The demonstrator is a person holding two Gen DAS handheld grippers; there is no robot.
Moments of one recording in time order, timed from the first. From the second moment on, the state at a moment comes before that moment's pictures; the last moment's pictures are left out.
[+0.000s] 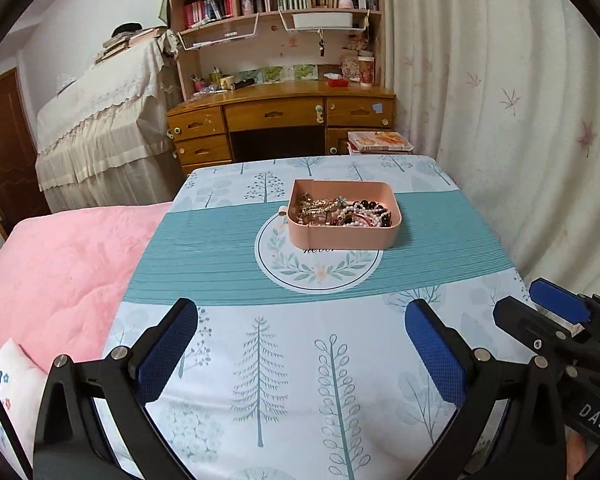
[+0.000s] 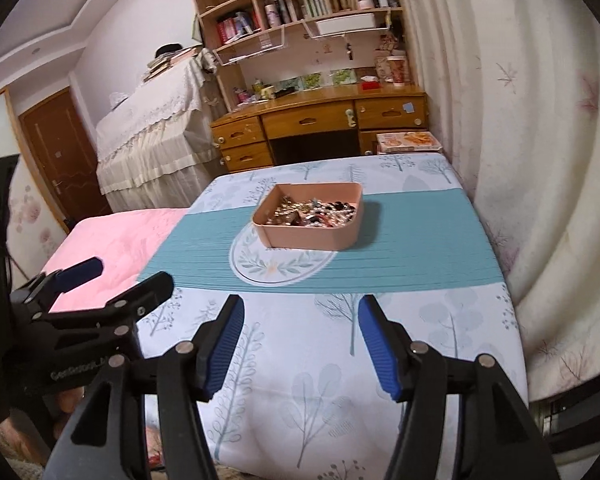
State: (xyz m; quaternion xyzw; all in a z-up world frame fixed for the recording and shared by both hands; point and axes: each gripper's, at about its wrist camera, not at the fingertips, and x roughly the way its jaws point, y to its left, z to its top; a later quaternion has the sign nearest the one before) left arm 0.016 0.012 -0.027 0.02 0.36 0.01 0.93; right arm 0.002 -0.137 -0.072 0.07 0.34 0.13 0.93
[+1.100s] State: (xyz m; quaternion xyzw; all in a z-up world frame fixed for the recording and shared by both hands) left arm 0.004 0.011 -0.039 0.01 0.37 0.02 0.93; right arm -0.007 -0.130 -0.078 0.06 0.33 0.14 0.93
